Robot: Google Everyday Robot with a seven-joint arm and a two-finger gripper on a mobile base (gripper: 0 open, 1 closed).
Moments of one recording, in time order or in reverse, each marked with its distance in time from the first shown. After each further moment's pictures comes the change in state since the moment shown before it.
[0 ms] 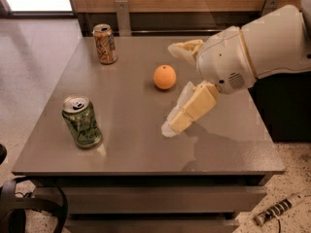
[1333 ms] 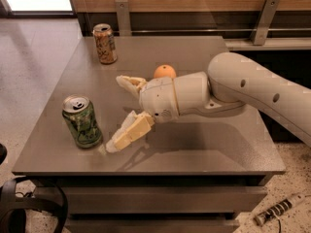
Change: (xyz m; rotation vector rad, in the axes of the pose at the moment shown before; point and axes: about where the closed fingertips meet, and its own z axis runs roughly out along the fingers) arm -0.004 0.007 0.144 -0.143 -0.357 0.033
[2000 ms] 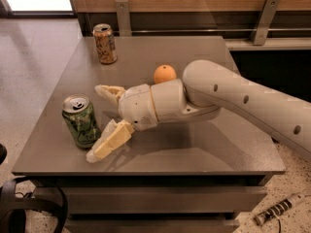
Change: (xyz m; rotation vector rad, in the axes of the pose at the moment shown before) arm 0.002 0.015 0.046 -0.090 -0.034 0.004
